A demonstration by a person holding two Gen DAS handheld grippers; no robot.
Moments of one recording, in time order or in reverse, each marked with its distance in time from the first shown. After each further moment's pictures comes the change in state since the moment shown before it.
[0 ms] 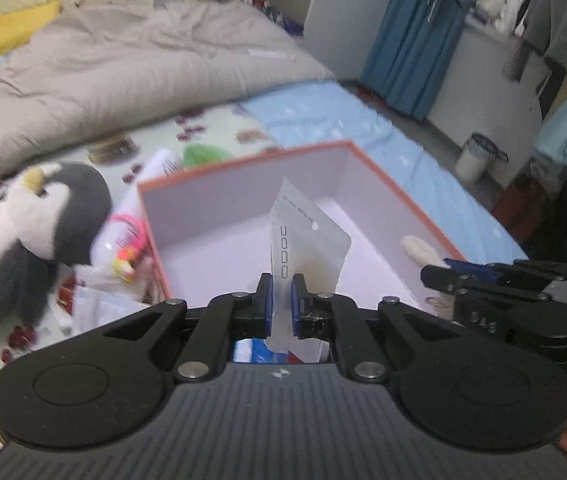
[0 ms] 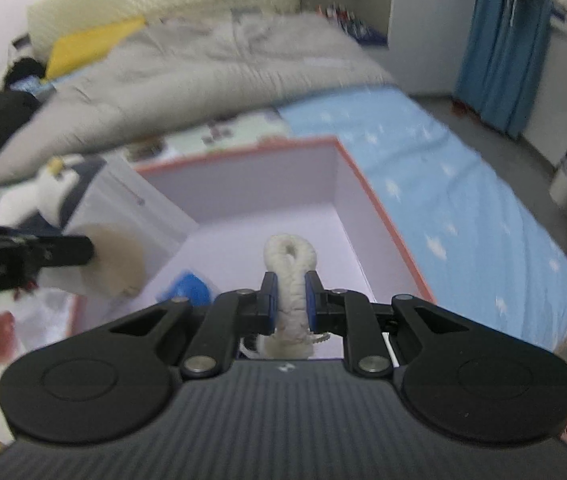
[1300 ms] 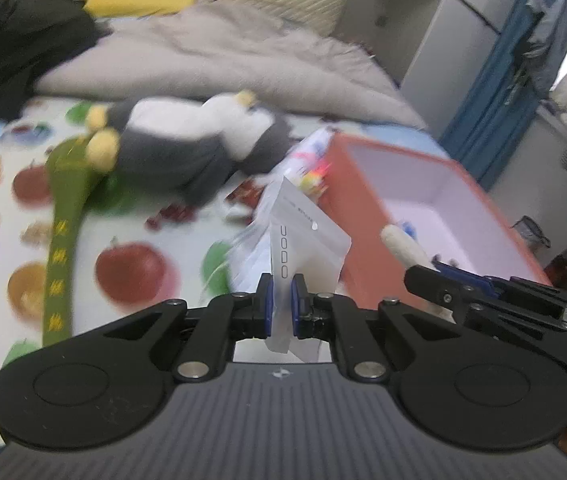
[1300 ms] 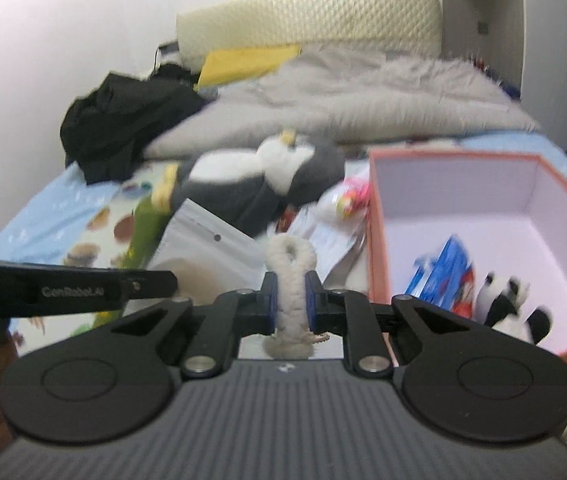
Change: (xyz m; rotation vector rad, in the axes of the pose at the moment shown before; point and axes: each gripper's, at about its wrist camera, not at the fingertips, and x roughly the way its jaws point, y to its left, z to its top) left arm -0.144 0.135 -0.171 -0.277 -0.182 0.129; right arm -0.081 0.168 -0.092 -0.161 -0.189 0.356
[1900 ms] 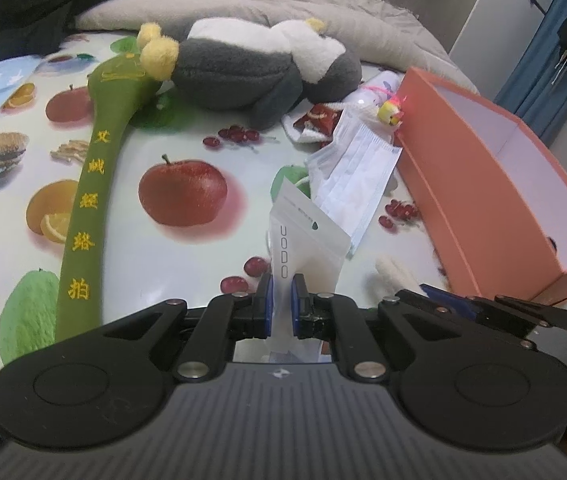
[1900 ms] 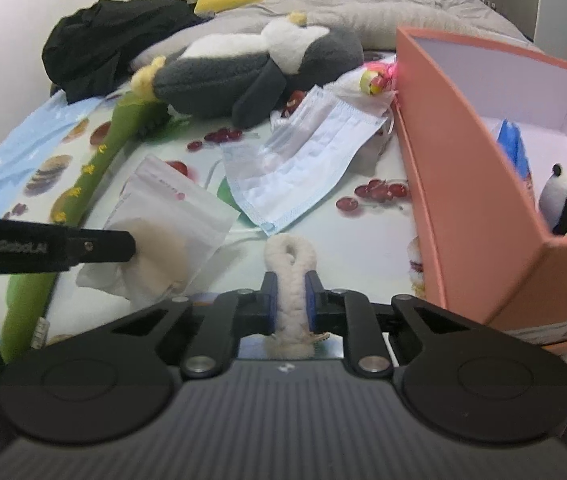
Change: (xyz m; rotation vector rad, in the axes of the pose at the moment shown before) left arm 0.046 0.056 -0.063 -0.059 0.103 0.124; right arm 0.081 0.017 -0.083 -0.014 0.194 -0.008
